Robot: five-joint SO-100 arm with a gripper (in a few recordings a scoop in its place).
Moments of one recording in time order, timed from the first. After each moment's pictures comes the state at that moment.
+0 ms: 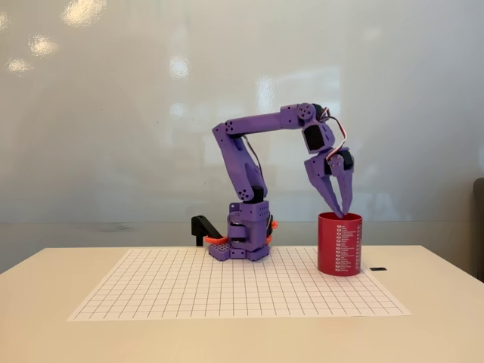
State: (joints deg) arm -57.1 114.0 111.2 71.5 3.2
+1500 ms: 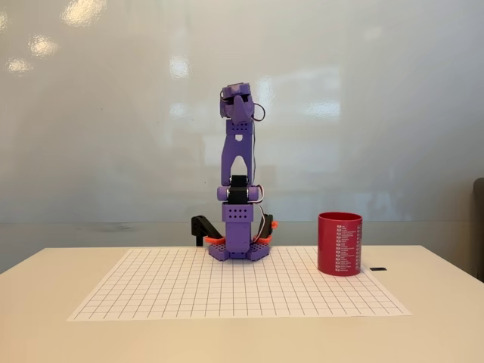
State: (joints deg) arm -4.7 189.6 102.7 83.6 7.1
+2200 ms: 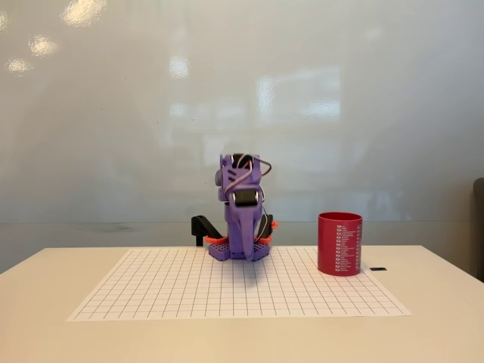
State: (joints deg) arm -12.0 189.1 174.6 64.8 5.1
